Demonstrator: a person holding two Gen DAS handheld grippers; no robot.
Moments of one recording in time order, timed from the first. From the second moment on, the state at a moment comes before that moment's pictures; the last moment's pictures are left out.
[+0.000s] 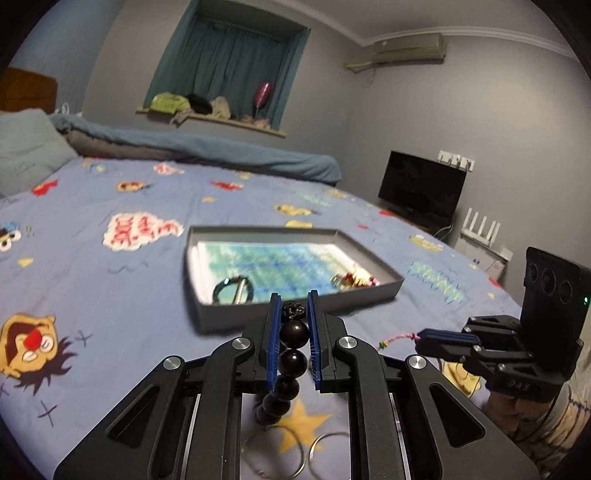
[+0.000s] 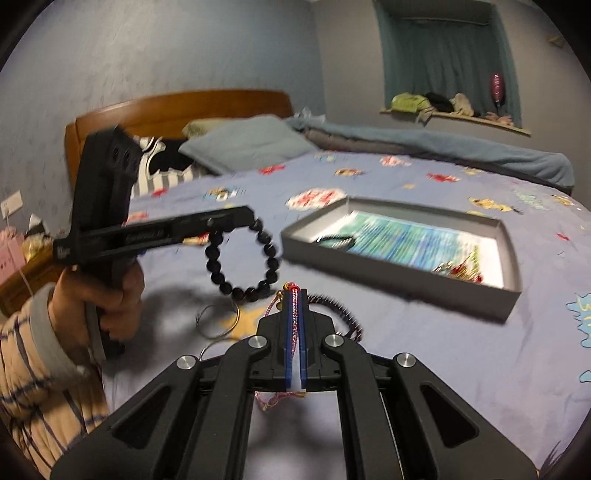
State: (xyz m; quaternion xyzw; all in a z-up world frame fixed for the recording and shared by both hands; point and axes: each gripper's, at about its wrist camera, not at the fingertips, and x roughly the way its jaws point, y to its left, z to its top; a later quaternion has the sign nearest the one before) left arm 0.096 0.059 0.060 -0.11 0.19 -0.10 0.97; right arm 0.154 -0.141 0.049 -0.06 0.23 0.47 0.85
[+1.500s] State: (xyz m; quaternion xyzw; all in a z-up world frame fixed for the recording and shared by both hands) left arm 0.172 0.045 0.095 -0.12 0.14 -0.13 0.97; right arm 0.275 -0.160 0.078 0.06 0.21 0.39 0.89
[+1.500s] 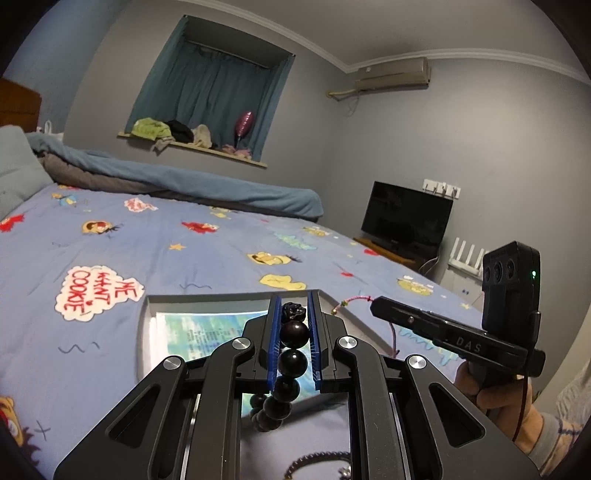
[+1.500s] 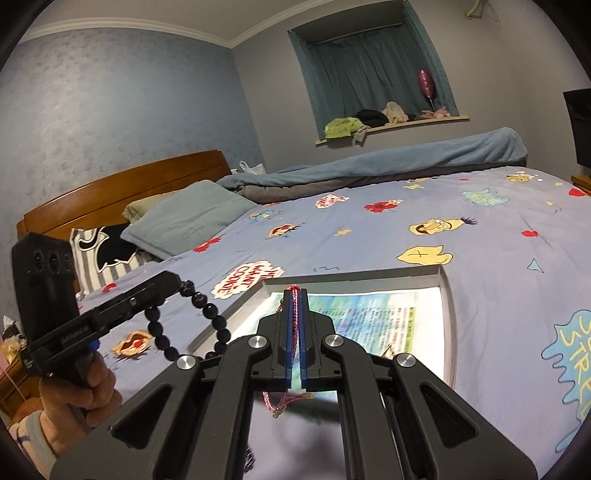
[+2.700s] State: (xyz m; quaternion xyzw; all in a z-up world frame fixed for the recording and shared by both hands) left arm 0.253 0.063 0.038 -0.10 0.30 -0.04 0.95; right arm 0.340 -0.103 0.027 0.02 0.32 0.34 0.88
